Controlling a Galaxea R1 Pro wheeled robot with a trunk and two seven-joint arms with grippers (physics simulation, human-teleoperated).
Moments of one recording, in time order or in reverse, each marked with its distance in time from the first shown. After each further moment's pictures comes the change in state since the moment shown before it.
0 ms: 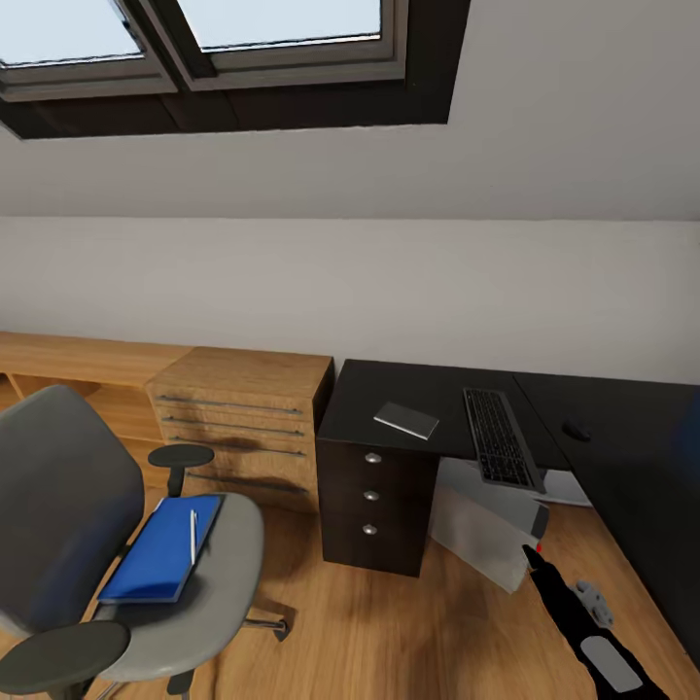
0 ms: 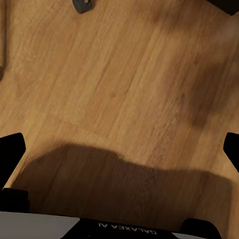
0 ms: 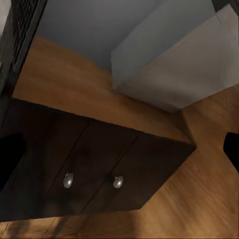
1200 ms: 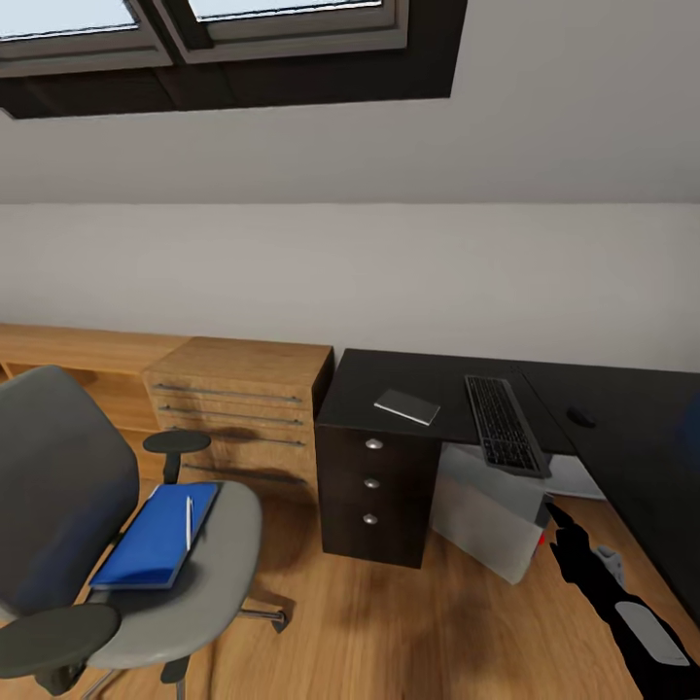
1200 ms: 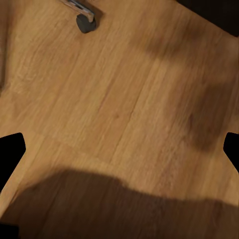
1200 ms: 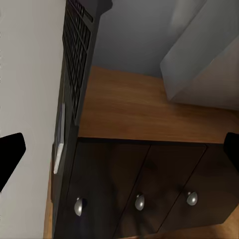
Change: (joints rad) left arm 0.000 0.000 -0.003 0.002 0.002 -0.108 0.001; right arm -0.002 -0.066 -0.040 -0.181 -0.290 0.229 0.009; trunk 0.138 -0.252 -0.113
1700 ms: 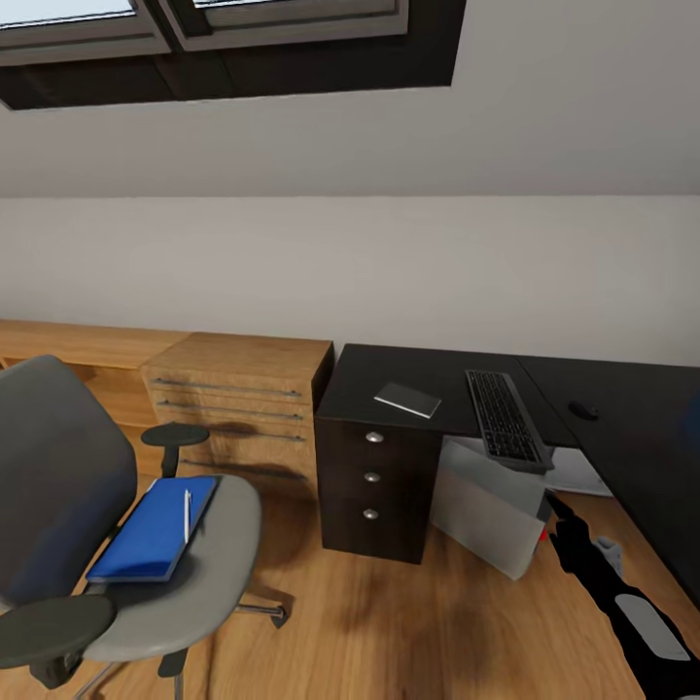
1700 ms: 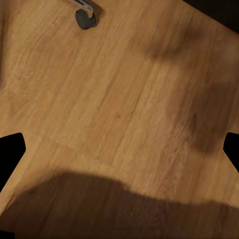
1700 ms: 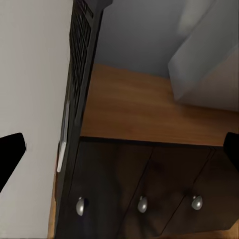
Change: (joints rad) left arm 0.000 -0.001 -0.003 0.000 -0.001 -0.009 -0.001; right arm 0.000 0.000 0.000 -0.040 -0.003 0.007 0.007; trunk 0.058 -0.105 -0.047
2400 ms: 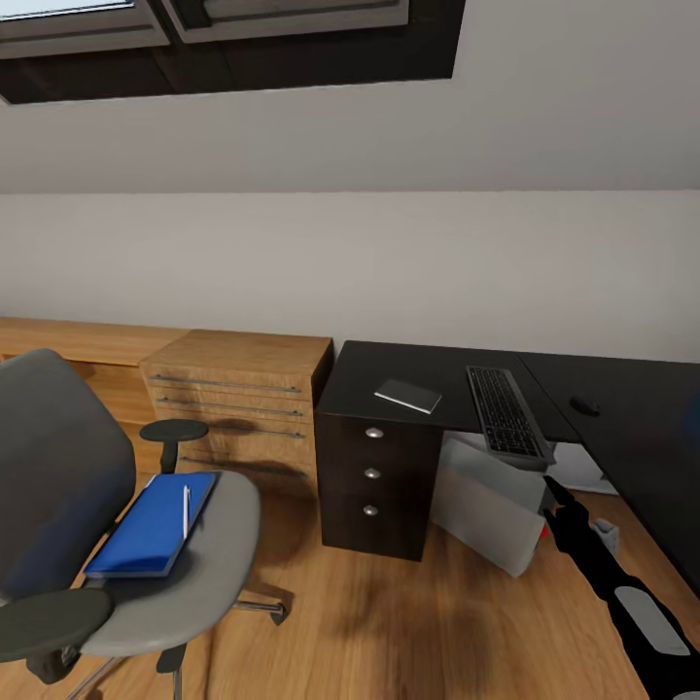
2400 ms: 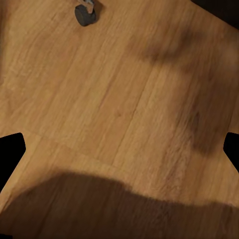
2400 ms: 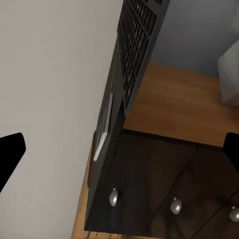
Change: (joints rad) left arm 0.000 -0.001 0.000 0.000 -0.001 -0.002 -0.002; right arm 0.000 -0.002 0.008 -0.044 0.011 0.022 0.153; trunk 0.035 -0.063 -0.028
